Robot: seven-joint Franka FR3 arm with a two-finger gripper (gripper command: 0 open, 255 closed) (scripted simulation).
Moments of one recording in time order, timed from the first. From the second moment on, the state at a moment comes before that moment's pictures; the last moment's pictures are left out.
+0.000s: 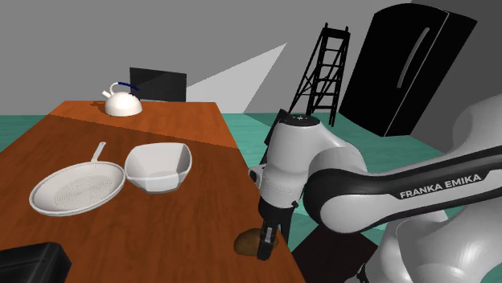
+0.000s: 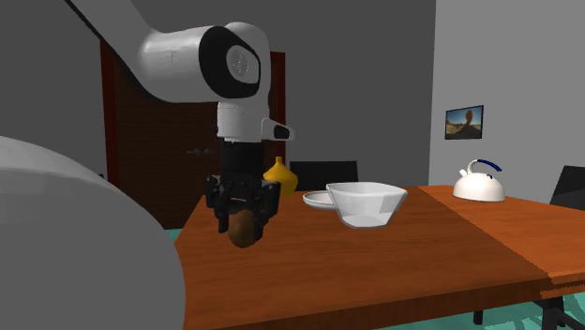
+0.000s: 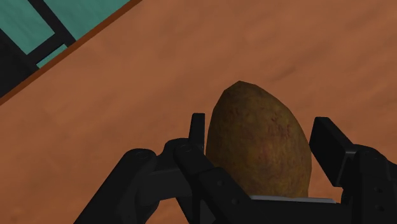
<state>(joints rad) 0.39 -0.59 0.35 -2.73 0.31 2.17 -0.07</state>
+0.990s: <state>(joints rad) 0.38 -0.67 0.31 -2.59 0.27 1.94 -0.05</state>
